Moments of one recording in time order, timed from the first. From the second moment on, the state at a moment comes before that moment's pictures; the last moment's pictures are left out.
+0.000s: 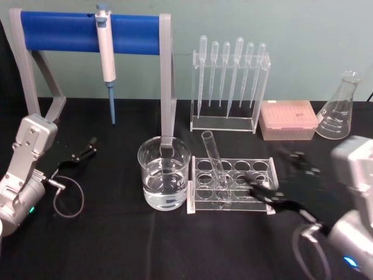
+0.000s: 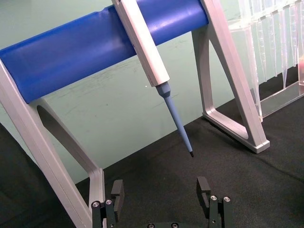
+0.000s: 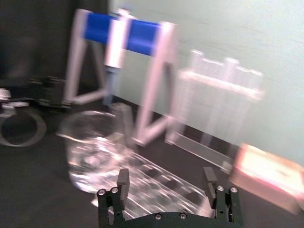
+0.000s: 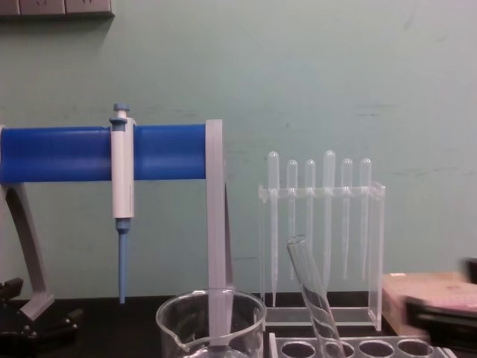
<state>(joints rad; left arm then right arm) -0.20 0.60 0.45 -1.41 -0.25 -0.12 0.03 -0.22 0.48 -0.18 -1.99 0.20 0.13 0.22</state>
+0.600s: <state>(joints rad) -0.20 0.60 0.45 -1.41 -0.25 -0.12 0.03 -0.15 0.36 -0.07 -1.67 0.15 -0.02 0.09</state>
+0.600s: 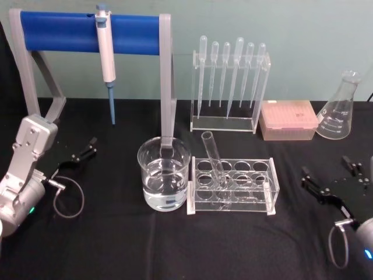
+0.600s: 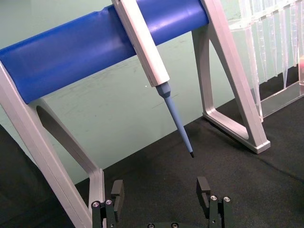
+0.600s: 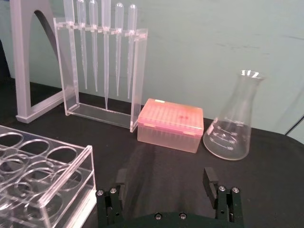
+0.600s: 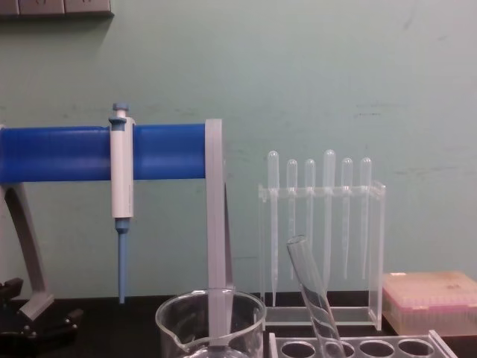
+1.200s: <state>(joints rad) -0.20 0.60 0.45 -1.41 -0.25 -0.12 0.03 -0.07 0.35 -0.09 -1.57 0.13 -0.05 0.14</state>
